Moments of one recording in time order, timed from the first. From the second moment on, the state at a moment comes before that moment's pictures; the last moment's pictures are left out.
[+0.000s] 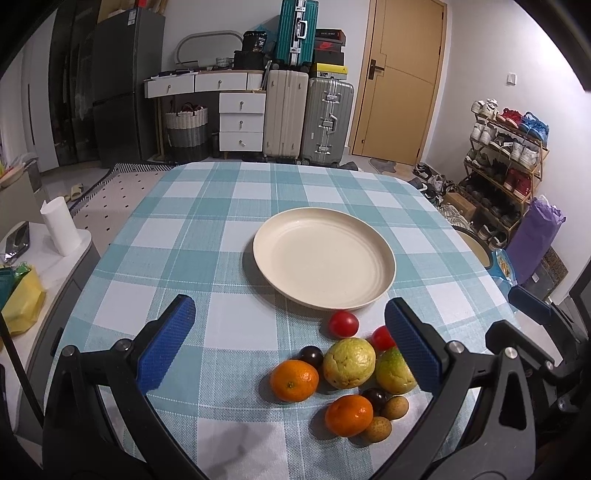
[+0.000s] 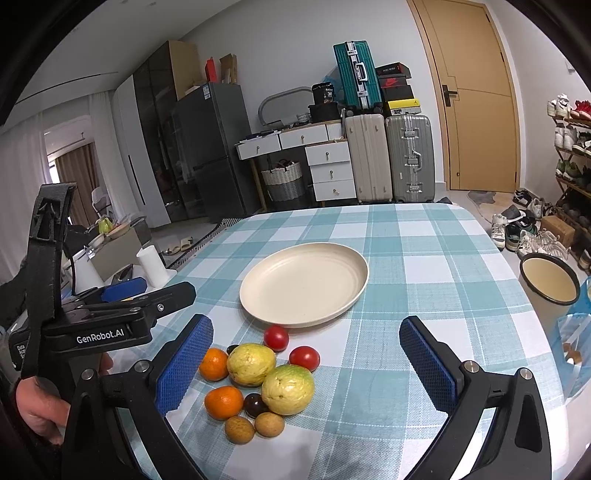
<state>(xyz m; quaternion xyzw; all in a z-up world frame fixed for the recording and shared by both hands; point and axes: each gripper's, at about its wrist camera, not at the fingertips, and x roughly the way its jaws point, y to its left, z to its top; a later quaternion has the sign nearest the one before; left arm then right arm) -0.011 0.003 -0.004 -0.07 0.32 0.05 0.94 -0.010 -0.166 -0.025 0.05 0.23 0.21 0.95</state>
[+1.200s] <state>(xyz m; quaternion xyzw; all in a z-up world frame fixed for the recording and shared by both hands) -0.007 0.004 -0.016 -0.07 0.32 0.05 0.94 -0.011 -0.162 -0.029 0.05 0.23 0.23 0.94</state>
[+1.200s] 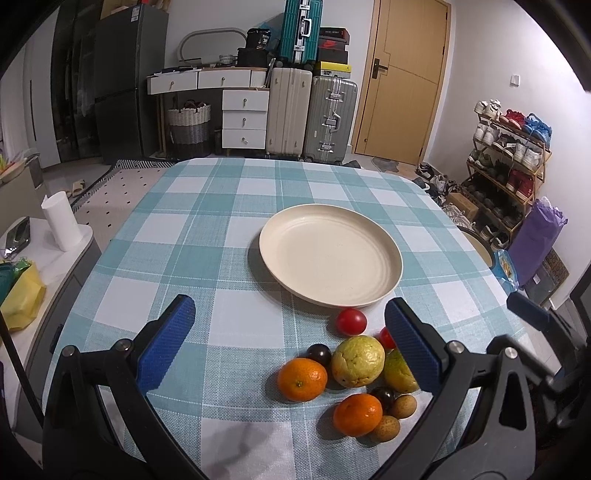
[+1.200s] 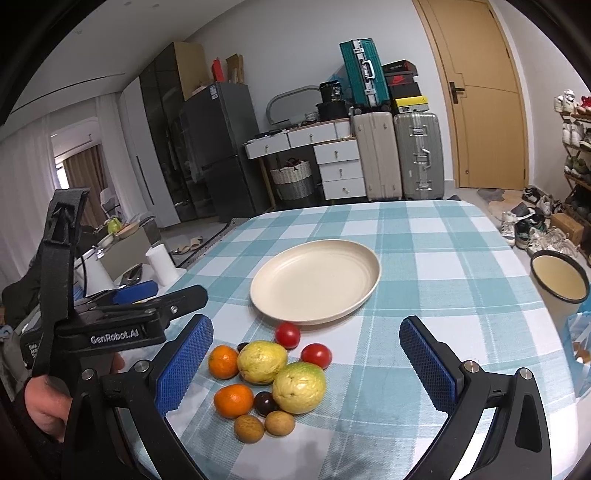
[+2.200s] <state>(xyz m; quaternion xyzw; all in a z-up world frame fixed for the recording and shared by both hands) 0.007 0.036 -0.038 -0.10 0.35 0.05 0.93 0.031 -0.147 -0.093 0.10 0.35 0.28 0.89</state>
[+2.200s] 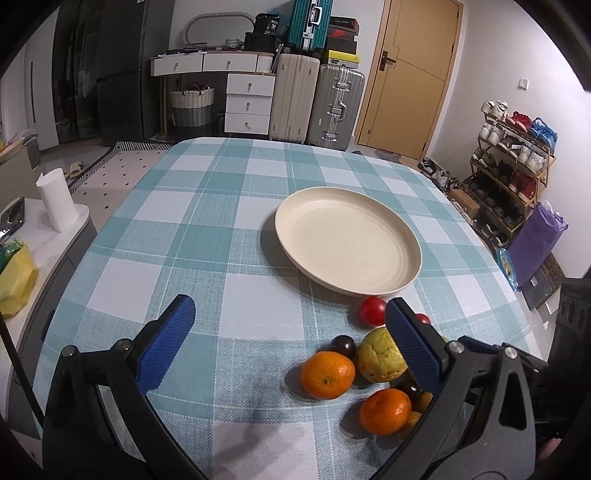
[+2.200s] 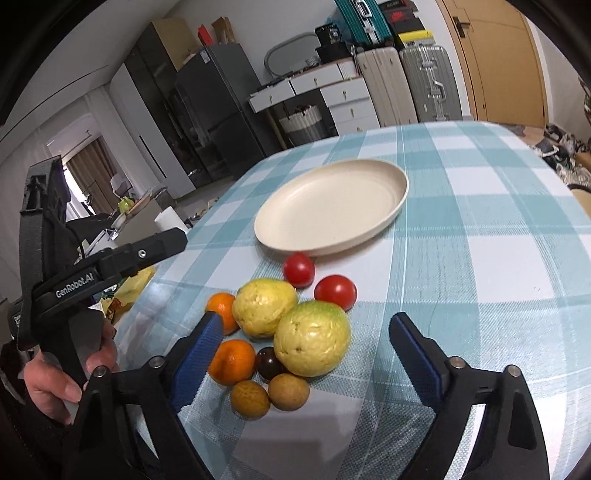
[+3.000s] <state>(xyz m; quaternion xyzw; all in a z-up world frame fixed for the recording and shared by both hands) 0.022 0.052 -0.035 -0.12 0.38 0.00 0.92 0.045 -0.157 -0.109 0.16 0.39 0.30 0.86</state>
